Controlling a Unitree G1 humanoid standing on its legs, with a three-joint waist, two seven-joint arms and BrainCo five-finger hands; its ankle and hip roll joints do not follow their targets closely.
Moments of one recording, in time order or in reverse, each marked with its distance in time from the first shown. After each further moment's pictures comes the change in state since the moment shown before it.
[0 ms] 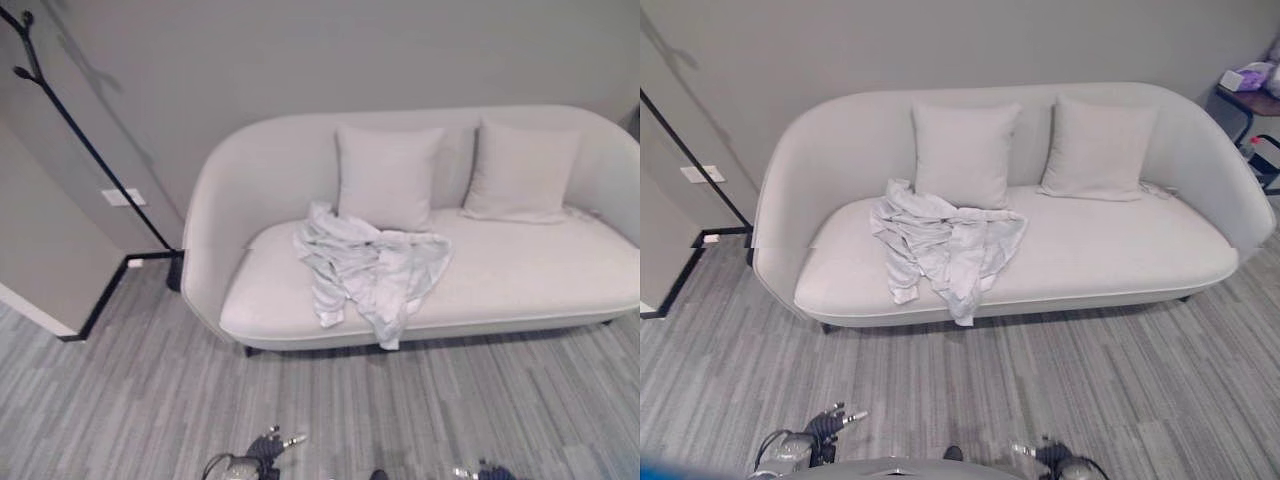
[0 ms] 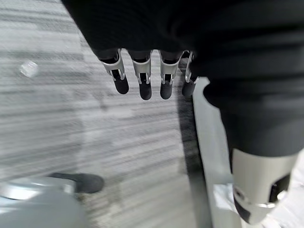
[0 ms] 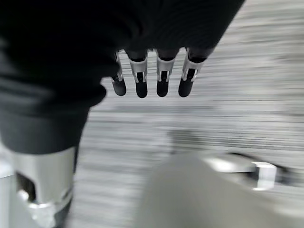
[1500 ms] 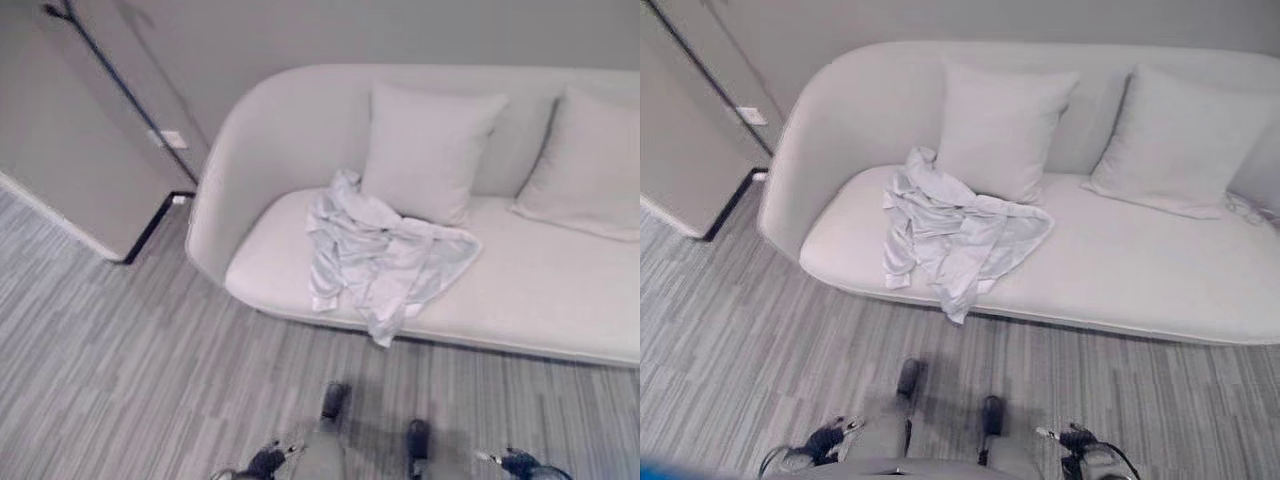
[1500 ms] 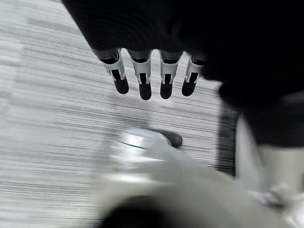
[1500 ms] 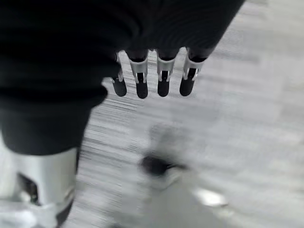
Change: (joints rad) left arm 0.027 -0.031 0.042 0.043 0.027 0.001 0.024; right arm -0.026 -0.063 -0.083 0.032 0.002 -0.008 -0.023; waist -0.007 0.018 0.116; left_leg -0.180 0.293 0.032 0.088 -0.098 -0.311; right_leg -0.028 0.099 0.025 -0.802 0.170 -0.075
